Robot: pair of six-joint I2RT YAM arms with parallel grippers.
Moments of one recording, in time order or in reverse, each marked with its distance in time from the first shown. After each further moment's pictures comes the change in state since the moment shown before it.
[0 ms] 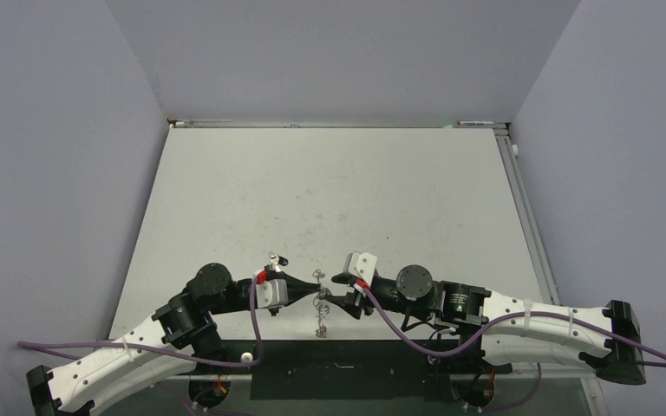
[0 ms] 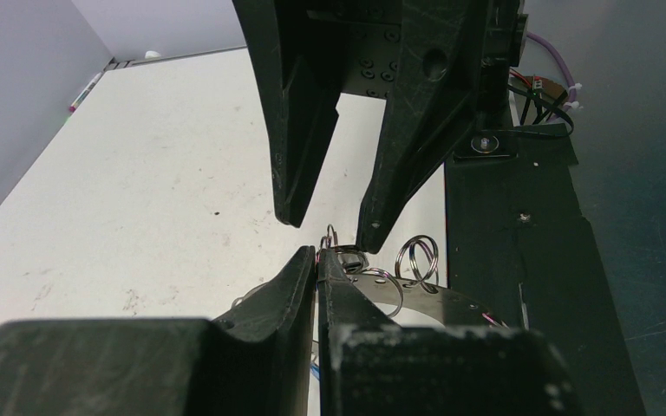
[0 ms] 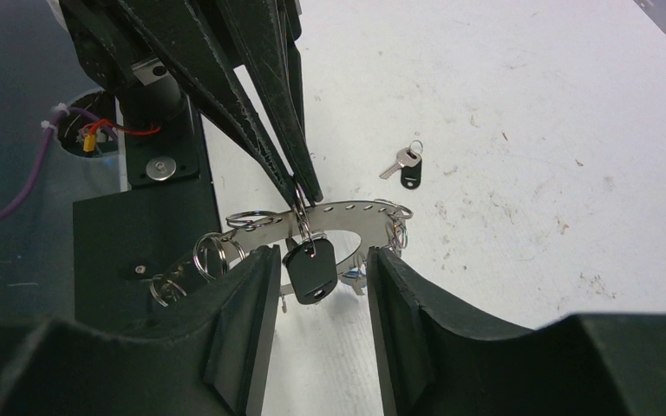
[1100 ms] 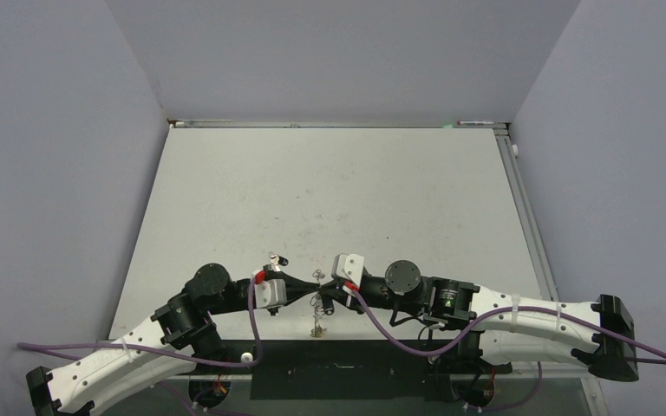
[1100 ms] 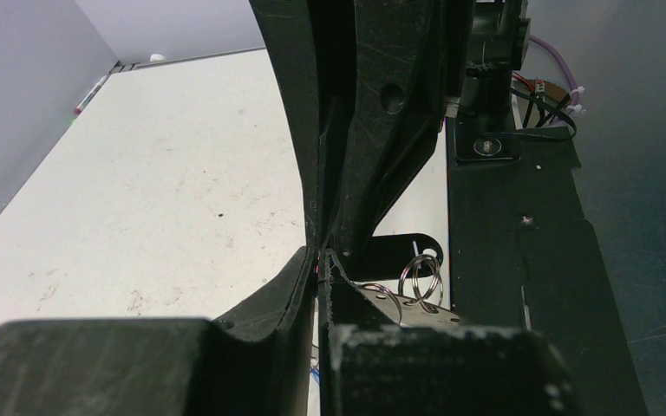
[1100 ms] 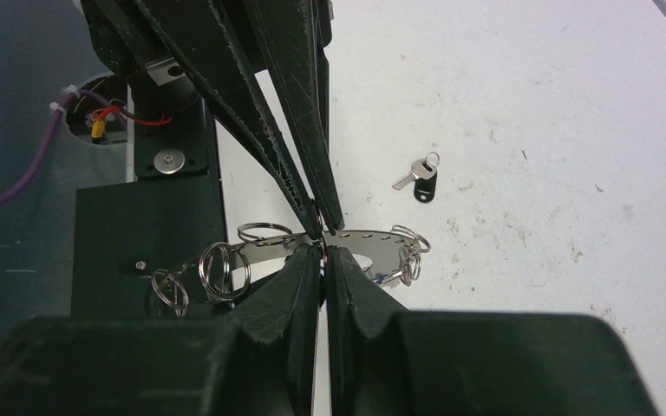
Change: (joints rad) left arm 0.002 -0.008 0.000 0.001 -0.002 -0.002; right arm -0.015 0.083 0.035 0.030 -0.078 -0.048
